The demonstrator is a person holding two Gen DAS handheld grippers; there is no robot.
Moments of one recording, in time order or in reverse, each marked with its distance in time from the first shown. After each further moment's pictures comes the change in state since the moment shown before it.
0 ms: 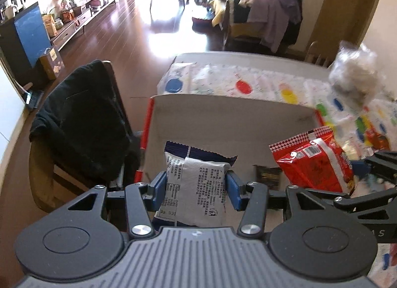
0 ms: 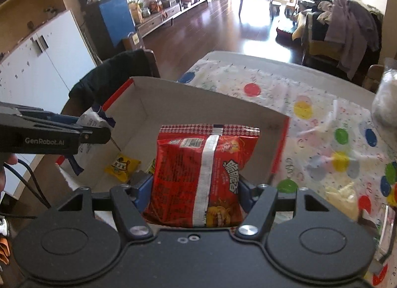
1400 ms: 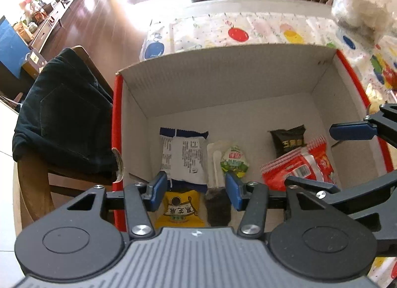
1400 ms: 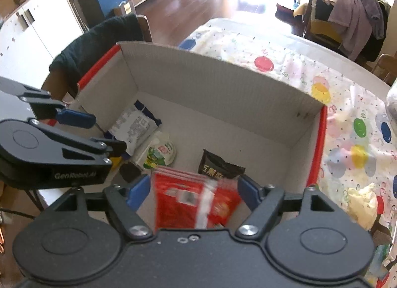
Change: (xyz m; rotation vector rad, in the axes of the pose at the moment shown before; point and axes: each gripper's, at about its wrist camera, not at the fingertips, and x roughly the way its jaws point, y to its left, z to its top) left arm 0.059 -0.014 0.009 0.192 0.193 0.018; right arm 0.053 0.016 0.014 -0.015 0.136 -0.051
